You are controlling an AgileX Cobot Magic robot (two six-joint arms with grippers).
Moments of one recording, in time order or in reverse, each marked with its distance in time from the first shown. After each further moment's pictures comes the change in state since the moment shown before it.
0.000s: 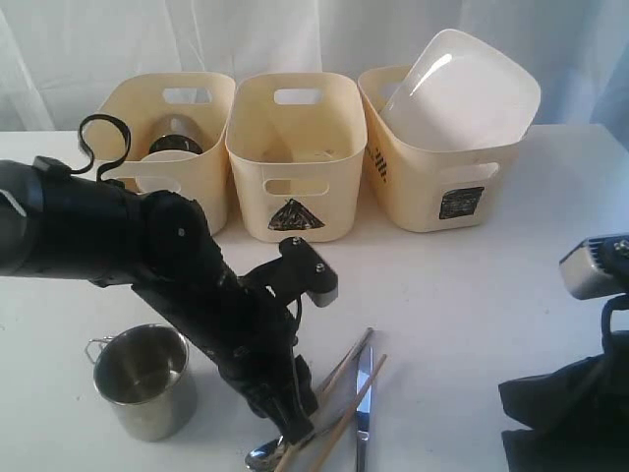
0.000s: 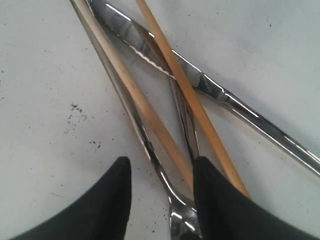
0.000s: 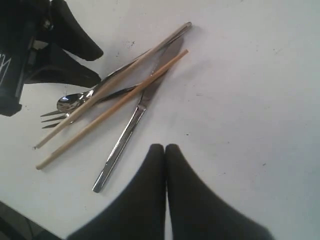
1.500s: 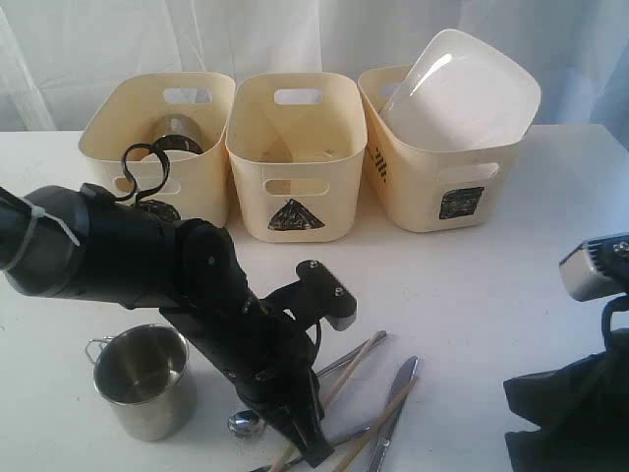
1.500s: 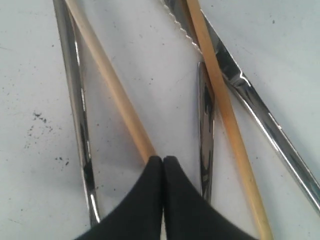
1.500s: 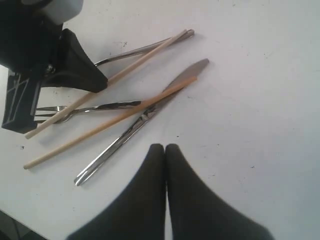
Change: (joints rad) left arm -0.053 0.067 -0.009 -0.003 -0.039 -0.043; right arm 0.000 0.000 0.000 -0.039 0.000 0.000
